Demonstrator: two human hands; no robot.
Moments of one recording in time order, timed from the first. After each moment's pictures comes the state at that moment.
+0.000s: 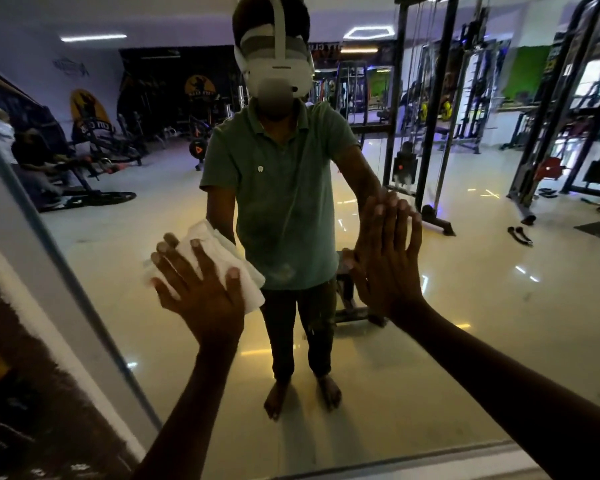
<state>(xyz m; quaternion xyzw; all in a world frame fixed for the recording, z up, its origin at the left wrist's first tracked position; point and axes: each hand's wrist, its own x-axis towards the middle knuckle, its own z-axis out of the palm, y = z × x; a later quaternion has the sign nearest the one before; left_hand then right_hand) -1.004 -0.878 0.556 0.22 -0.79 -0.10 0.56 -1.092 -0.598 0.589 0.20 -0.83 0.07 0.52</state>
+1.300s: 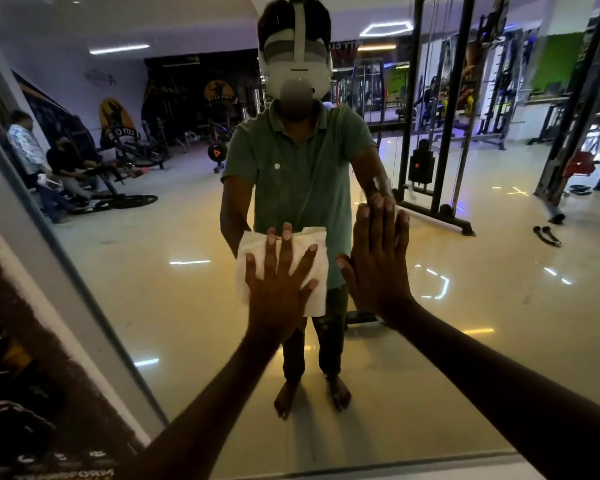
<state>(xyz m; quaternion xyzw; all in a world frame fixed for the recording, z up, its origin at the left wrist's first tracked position) -1.027 -0.783 0.559 -0.06 -0.88 0.08 0.46 -1.108 -0.588 0.584 0.22 -0.82 0.09 0.52</state>
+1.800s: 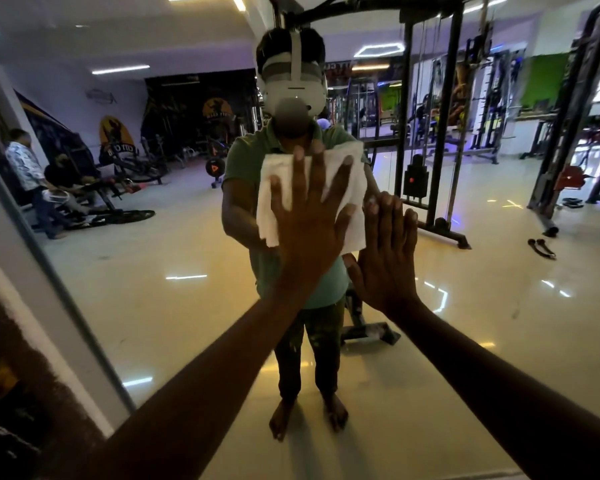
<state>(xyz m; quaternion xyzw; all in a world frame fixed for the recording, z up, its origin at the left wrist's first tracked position) -1.074 -0.706 0.697 -0.07 -0.83 0.06 0.55 -1.121 -0.563 0.616 0.23 -0.80 0.12 0.54</state>
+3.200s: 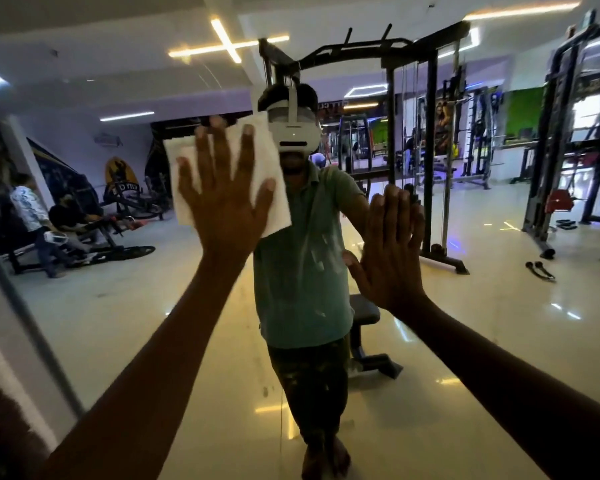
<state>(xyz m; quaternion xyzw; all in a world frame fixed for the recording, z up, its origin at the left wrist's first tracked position) -1.069 -0.753 0.782 0.05 -0.78 0.07 0.61 -1.132 -0.509 0.679 0.19 -0.78 0.13 0.58</state>
